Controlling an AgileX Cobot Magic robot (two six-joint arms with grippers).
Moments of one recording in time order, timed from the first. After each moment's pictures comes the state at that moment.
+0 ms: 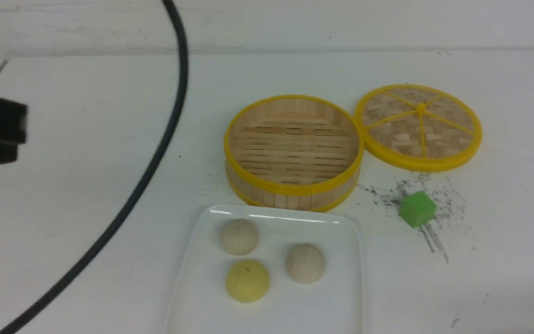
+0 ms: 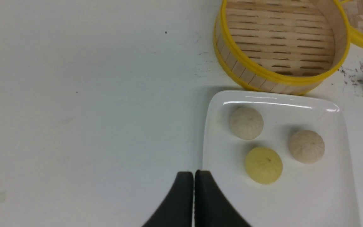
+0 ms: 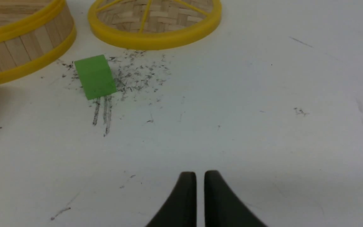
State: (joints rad) right arm 0.03 -0.01 0.02 0.02 0.40 0.06; left arm -0.51 0.87 -1.26 0.21 1.22 -0.43
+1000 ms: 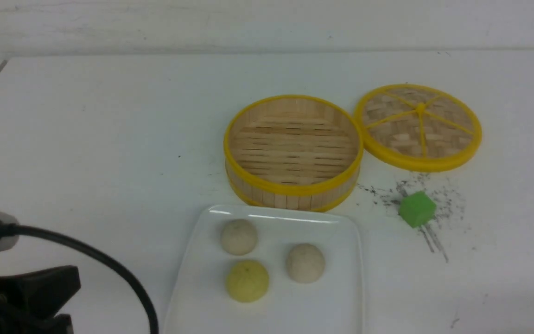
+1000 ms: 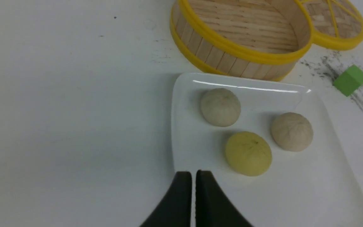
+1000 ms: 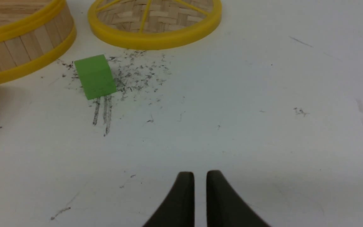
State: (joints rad) right arm 0.03 -0.01 0.02 0.02 0.40 0.06; left arm -0.51 0.49 -0.46 0.14 0.57 -0.44
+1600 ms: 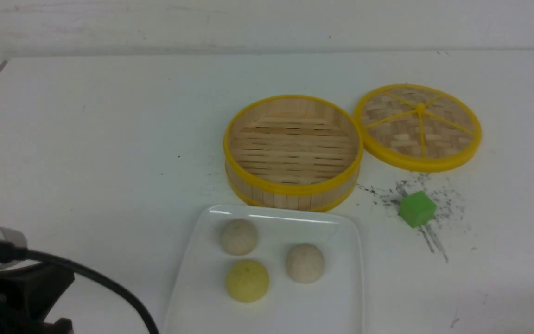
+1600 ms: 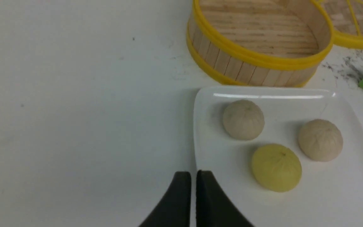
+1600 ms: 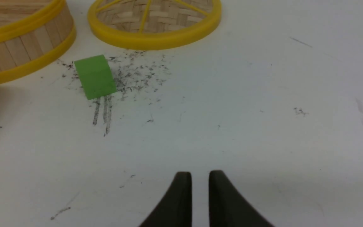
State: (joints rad) right arm 0.03 -0.01 0.02 0.02 0.40 0.06; left arm -0.47 0.45 -0.36 0.21 0.41 -0.39
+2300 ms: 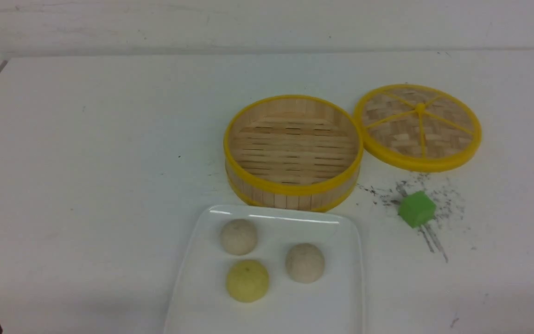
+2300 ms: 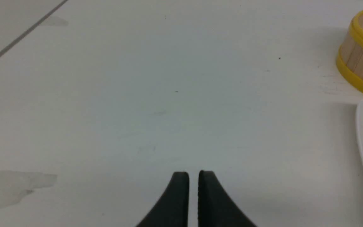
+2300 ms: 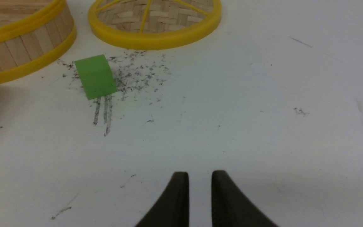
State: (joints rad) right arm 0.03 -0.01 0.02 0.02 0.40 0.06; left arm -0.01 -0.01 0.03 0.12 0.33 -0.16
